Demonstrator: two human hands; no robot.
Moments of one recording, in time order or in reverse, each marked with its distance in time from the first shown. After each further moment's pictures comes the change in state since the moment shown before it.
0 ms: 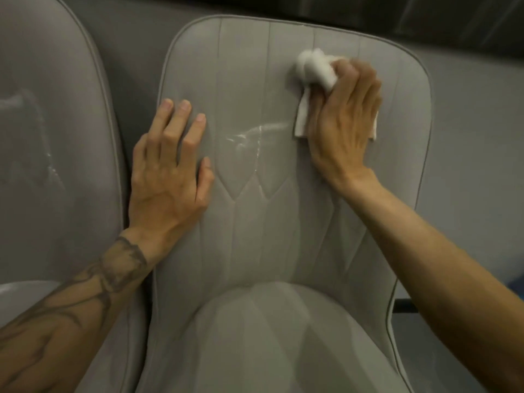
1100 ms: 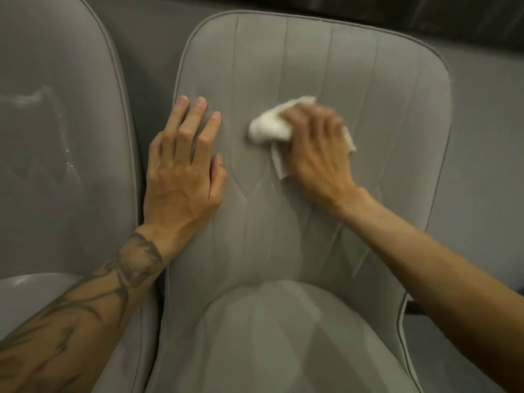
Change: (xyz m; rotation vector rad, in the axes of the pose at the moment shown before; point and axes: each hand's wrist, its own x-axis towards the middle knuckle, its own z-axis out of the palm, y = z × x) left_hand 0.000 0.000 -0.001 -0.010 0.002 -0.010; right_hand -0.047 -0.028 -0.005 0.051 -0.272 -0.386
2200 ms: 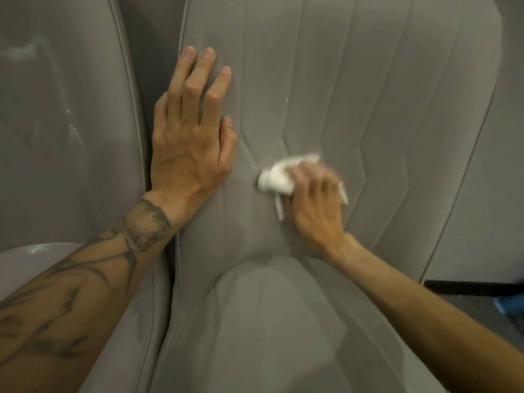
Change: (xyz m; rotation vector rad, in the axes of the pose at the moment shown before) left_hand 0.002 0.004 0.001 0.036 0.014 0.002; right_hand -0.131 -0.046 0.037 0.075 -0.039 0.095
